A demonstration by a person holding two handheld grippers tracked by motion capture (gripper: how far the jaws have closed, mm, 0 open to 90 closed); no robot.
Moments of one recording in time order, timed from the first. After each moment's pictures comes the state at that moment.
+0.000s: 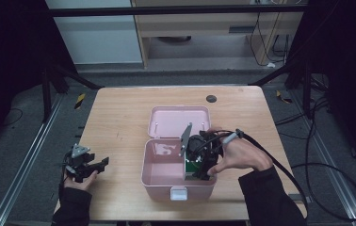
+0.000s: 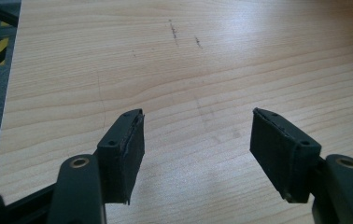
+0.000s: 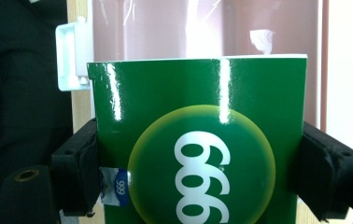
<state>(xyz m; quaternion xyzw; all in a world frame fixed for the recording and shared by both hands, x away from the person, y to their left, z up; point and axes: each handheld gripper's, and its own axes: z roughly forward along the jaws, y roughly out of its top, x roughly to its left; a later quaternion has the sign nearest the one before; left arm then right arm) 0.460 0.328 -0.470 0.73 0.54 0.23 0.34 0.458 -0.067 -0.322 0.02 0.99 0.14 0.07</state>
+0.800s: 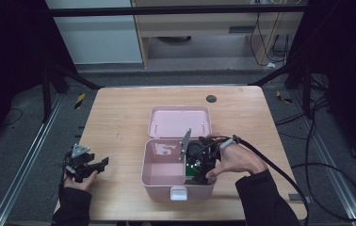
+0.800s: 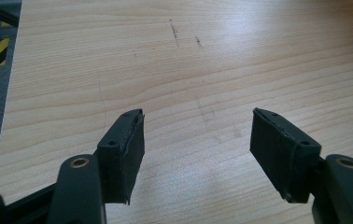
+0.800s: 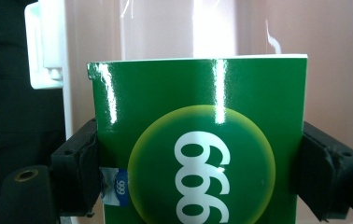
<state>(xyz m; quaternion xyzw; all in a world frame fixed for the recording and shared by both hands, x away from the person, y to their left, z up) 0.460 0.328 -0.470 0.73 0.54 0.23 0.34 0.465 -0.066 -0.355 0.03 0.99 0.13 0.05</state>
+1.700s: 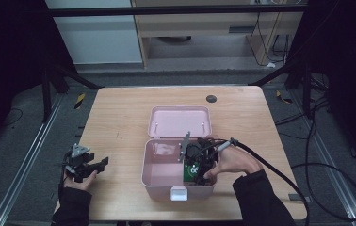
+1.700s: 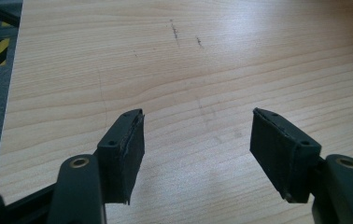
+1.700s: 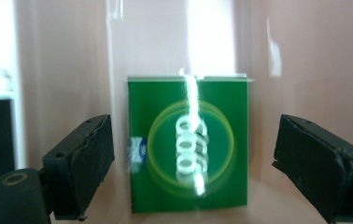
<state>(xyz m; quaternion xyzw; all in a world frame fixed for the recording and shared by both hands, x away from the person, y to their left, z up) 0.460 0.329 -0.470 0.73 0.54 0.23 0.34 0.471 -0.065 -0.373 0.03 0.99 0.15 0.06</state>
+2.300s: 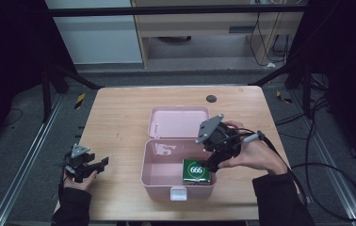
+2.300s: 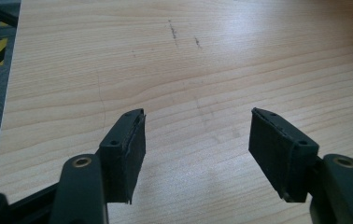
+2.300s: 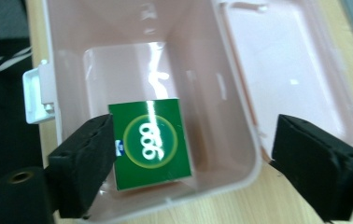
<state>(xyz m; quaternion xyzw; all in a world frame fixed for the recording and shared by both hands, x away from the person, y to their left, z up) 0.460 0.329 -0.469 0.73 0.54 0.23 0.35 0.455 -0.114 -0.303 0.10 0.95 0.27 0.15</state>
